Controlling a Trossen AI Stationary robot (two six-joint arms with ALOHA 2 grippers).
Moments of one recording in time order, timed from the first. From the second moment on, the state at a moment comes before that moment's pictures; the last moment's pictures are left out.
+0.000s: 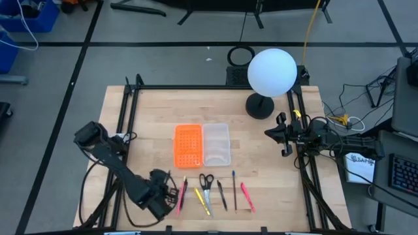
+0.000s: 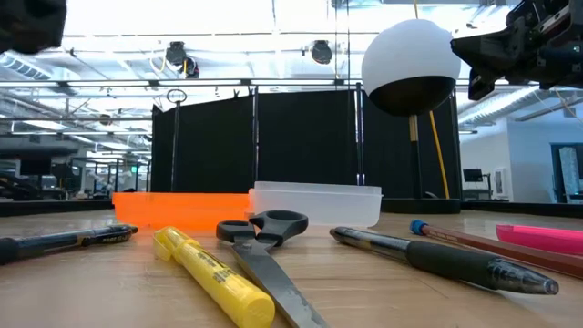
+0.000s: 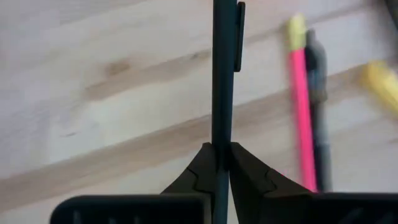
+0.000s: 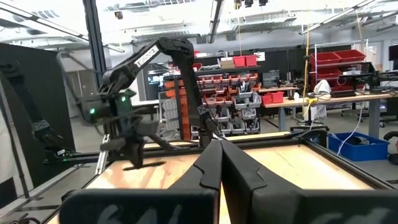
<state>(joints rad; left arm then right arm) -0.77 1.75 1.21 -0.99 -0.24 -2.07 -0.14 0.10 0.01 0.30 -0.13 0.13</state>
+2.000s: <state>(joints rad) 0.04 1.96 1.25 -0.29 0.06 -1.27 -0.14 0.11 0.01 0.30 -0.13 0.12</state>
